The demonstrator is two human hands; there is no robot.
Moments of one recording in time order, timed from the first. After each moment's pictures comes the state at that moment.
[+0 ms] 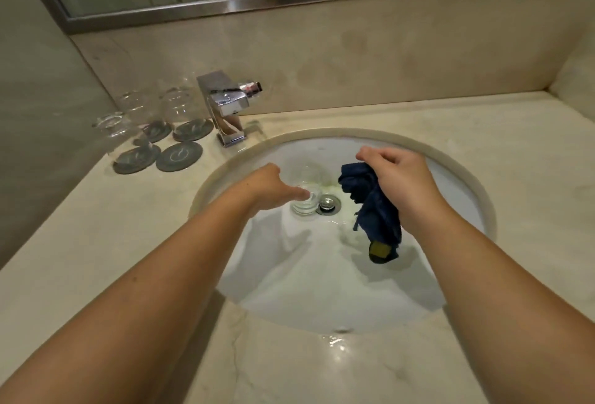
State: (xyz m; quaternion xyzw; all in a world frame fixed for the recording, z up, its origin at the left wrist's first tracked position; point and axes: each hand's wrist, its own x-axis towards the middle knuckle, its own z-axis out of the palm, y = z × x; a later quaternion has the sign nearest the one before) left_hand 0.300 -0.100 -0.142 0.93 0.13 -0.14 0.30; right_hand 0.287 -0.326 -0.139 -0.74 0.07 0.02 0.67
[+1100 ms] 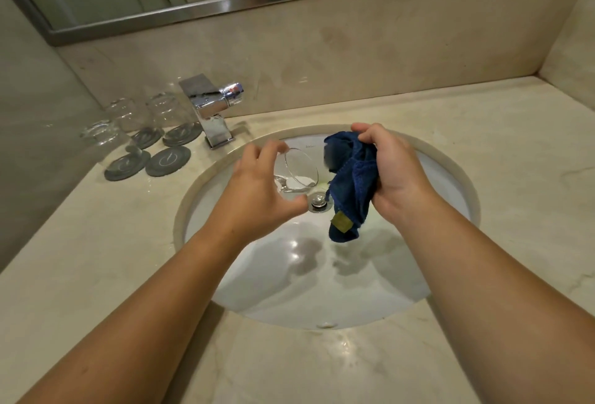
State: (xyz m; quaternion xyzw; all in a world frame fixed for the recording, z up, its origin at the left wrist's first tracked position) left_hand 0.243 -0.125 -0.134 0.96 -0.06 0.13 0.24; right_hand 0.292 -0.328 -0.131 -0.53 0.09 0.03 0.84
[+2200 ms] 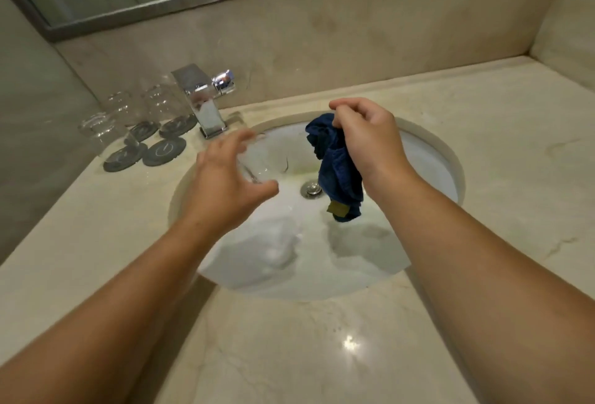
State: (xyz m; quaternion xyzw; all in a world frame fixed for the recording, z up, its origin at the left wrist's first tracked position) left_hand 0.213 -0.119 -0.118 0.95 0.02 0.16 0.27; right_hand 0.273 -0.322 -0.118 -0.67 0.03 -0.05 0.74
